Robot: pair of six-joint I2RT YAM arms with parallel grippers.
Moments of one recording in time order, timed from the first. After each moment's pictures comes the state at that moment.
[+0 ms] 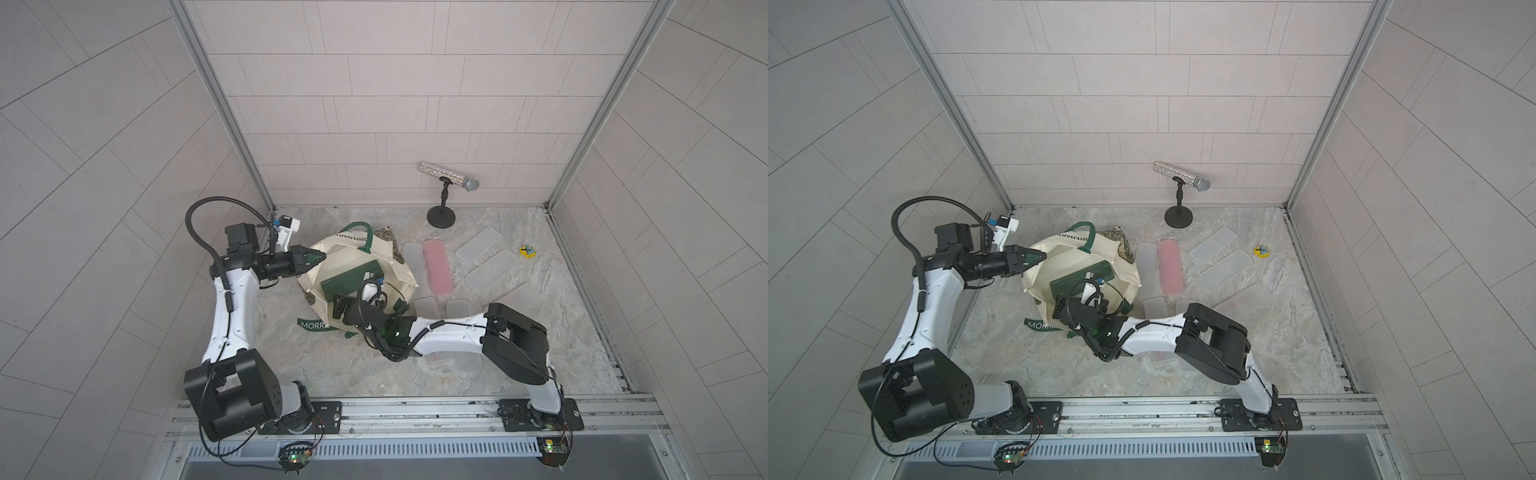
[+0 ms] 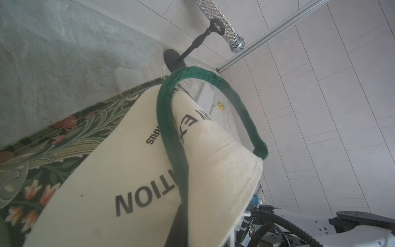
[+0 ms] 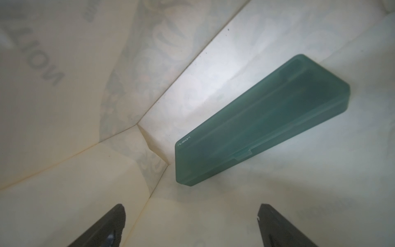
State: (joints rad) left arm 0.34 1.34 1.19 -0.92 1.11 0.12; right arm 1.18 2.05 1.34 0.24 0.58 1.06
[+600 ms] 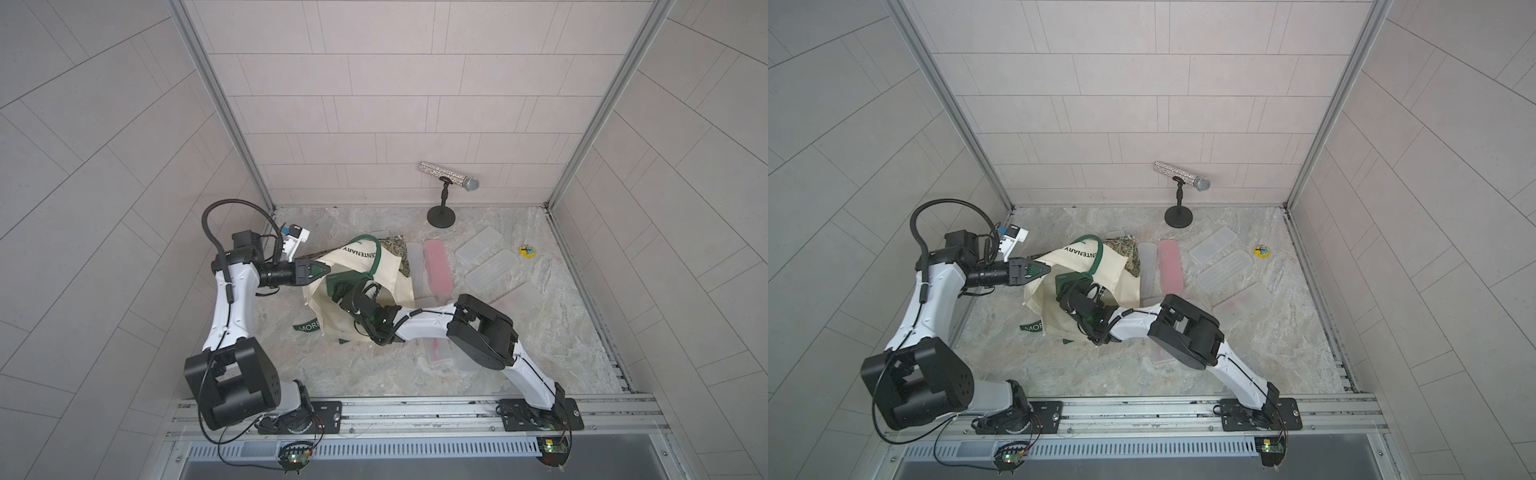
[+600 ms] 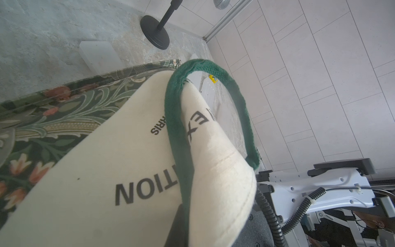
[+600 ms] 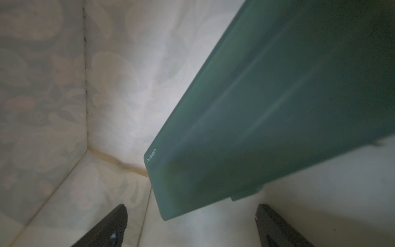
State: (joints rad) left arm 0.34 1.38 1.21 -1.18 1.15 0.48; right arm 1.08 2.29 1.53 0.26 0.47 1.44
